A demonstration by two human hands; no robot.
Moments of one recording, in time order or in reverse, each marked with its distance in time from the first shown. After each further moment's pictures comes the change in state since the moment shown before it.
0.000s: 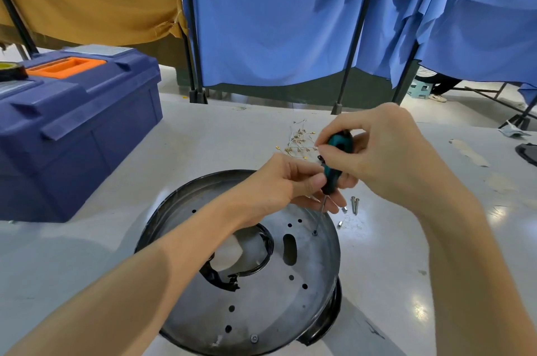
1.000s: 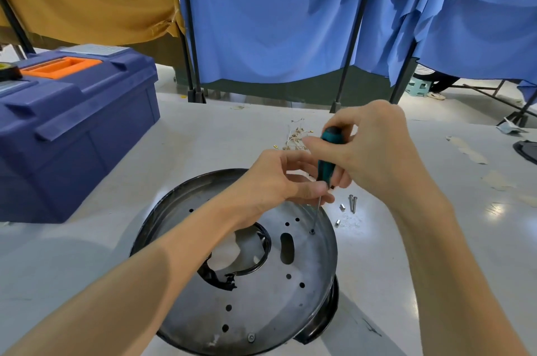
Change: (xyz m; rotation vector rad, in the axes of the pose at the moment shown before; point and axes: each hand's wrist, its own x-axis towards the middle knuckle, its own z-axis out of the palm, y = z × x) left_hand 0.001 0.003 0.000 -0.074 0.088 0.003; right_hand 0.007 0.002 0.017 -0.058 0.138 0.034
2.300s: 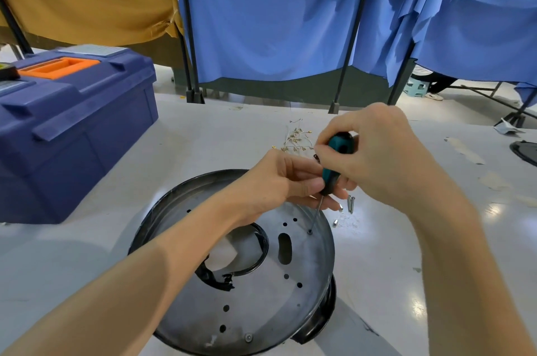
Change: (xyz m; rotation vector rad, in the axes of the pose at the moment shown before) left_hand -0.001 0.002 0.004 -0.001 -0.083 0.003; right_hand -0.007 -0.004 -0.018 -0.082 -0.103 -0.036
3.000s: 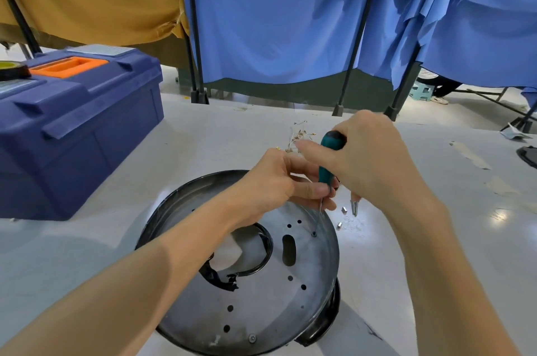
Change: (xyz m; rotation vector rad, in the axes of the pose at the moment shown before) left_hand 0.002 -0.001 -0.003 0.028 0.102 -0.025; right_hand 0.009 -0.002 0.024 -0.116 0.053 0.140
